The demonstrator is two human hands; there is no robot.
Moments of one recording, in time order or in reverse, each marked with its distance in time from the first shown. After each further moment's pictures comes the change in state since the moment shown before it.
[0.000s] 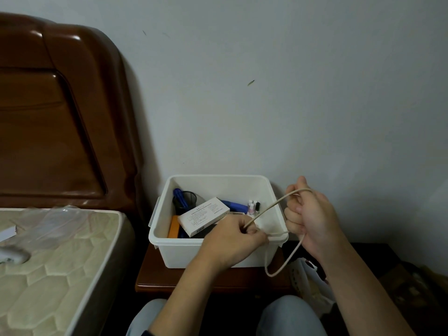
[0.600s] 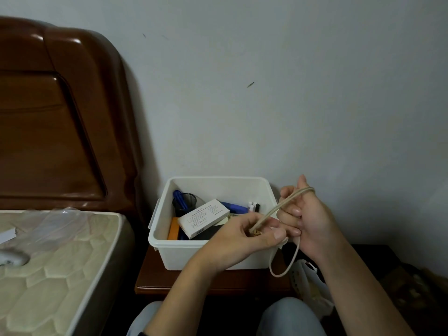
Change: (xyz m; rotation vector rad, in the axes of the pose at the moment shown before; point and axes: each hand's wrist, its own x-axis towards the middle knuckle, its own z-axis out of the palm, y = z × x) left_hand -0.011 0.015 -0.006 -0.454 -0.282 0.141; right_hand 0.001 0.000 0.002 0.187 -0.132 0.162
